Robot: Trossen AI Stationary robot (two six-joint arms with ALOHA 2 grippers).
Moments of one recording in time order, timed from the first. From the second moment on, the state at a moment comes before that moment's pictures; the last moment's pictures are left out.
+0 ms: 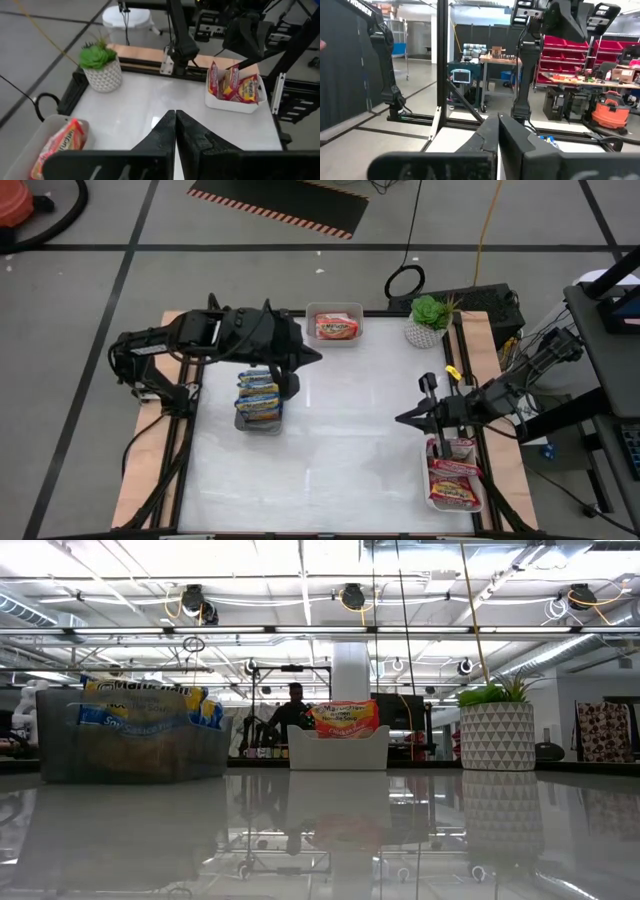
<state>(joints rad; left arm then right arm) -0.07 1.61 2.07 -0.94 -0.18 -0.13 0.61 0.79 0.66 0.22 0.49 -0.07</state>
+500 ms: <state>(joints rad) -0.10 1.61 2.07 -0.97 -0.19 -0.23 0.62 0.78 0.66 0.21 0.39 -0.08</state>
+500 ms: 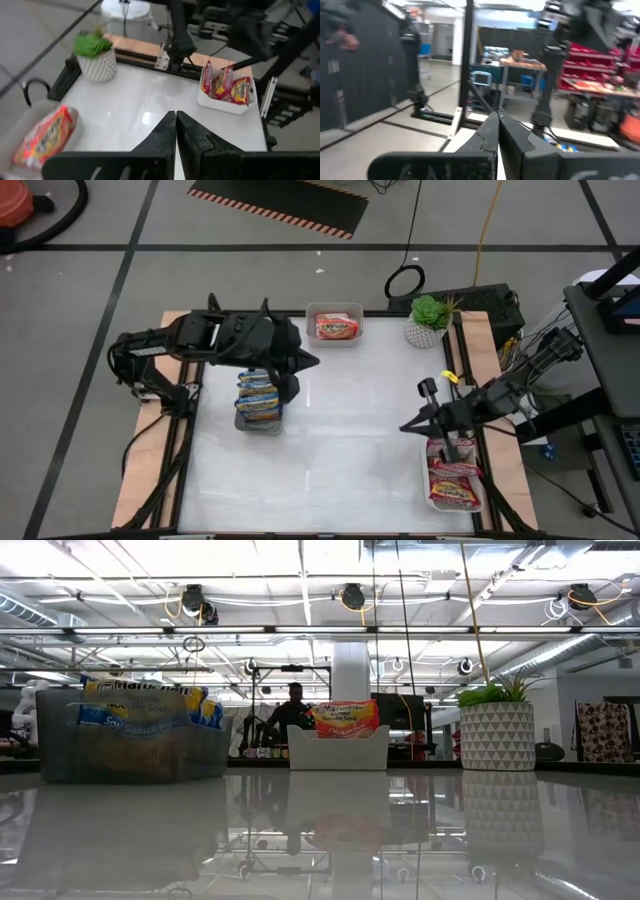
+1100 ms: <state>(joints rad) -0.09 1.61 2.07 -0.99 -0.23 -0.44 0.62 0.77 0.66 0.16 0.13 -0.11</state>
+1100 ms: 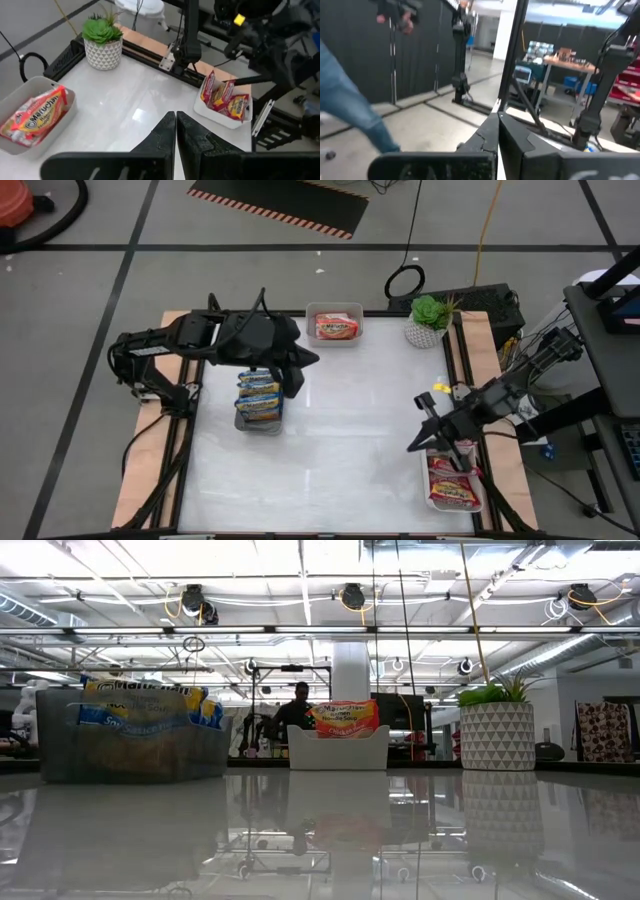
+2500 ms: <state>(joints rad) 0.02 0.92 0.67 0.13 -0.07 -0.21 0.60 0.54 0.42 0.14 0.16 -0.28</state>
